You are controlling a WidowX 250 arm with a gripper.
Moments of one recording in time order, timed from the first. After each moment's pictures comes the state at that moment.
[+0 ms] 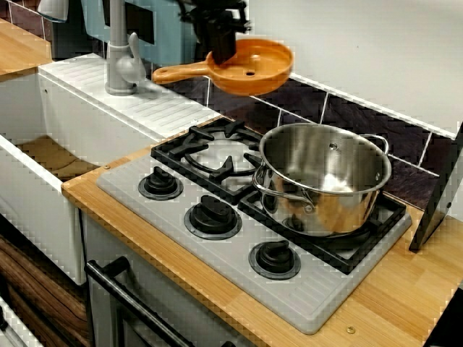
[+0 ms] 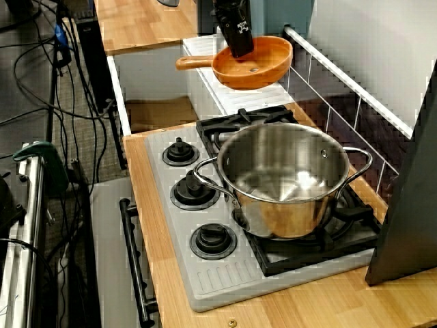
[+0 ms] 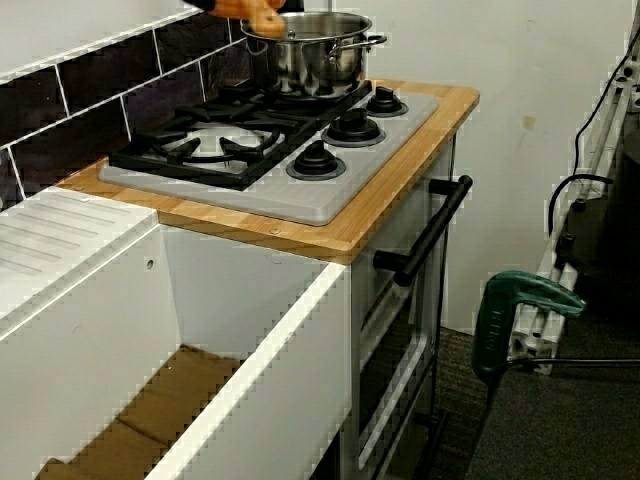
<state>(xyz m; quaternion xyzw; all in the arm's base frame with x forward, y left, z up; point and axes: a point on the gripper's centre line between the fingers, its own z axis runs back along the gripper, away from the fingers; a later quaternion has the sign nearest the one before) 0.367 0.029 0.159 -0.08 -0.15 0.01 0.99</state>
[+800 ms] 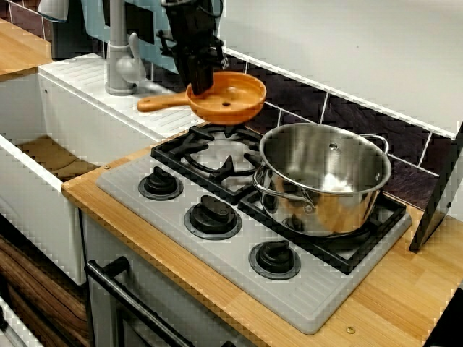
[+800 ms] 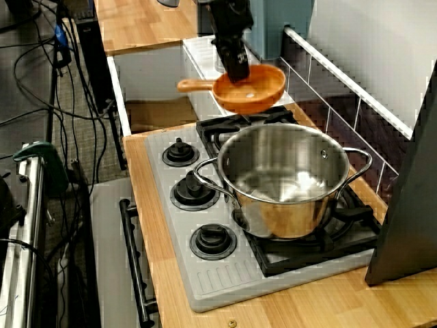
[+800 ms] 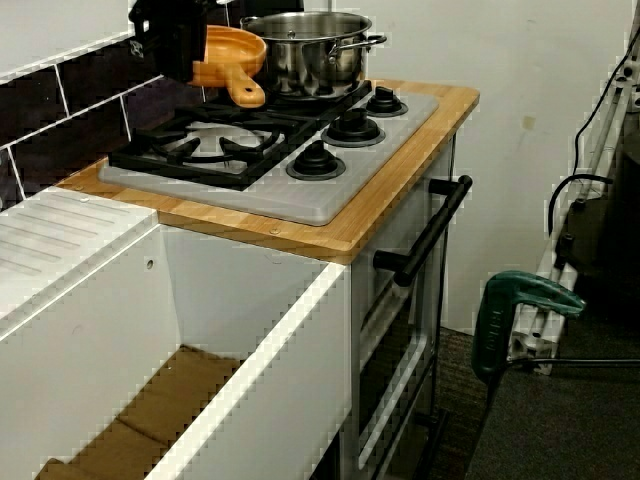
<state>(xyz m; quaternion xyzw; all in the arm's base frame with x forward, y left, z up) 0.369 0.051 0.113 -0.07 -0.13 0.03 0.99</state>
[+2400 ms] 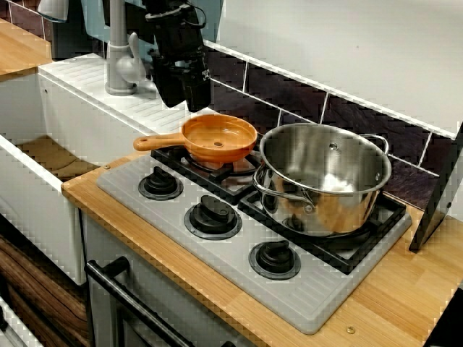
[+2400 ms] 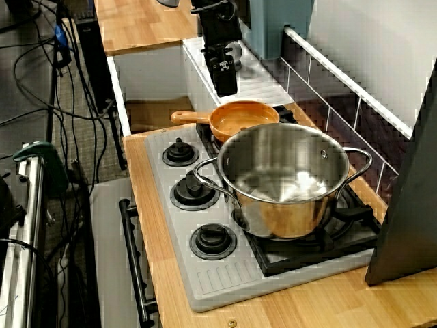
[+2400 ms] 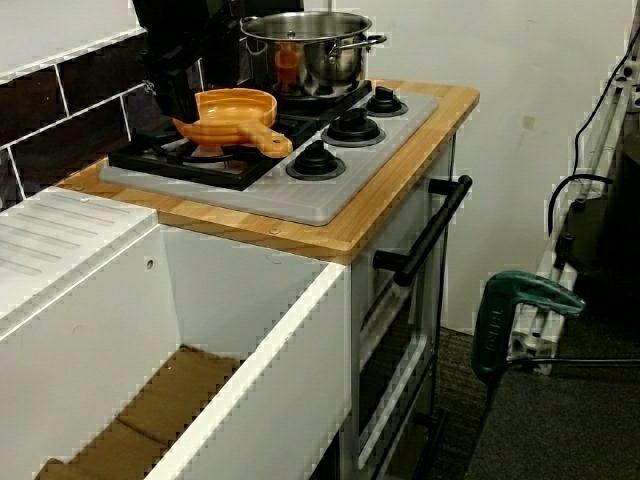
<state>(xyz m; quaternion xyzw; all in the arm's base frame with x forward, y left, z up) 0.352 0.053 0.099 -0.14 -0.08 -0.04 0.99</state>
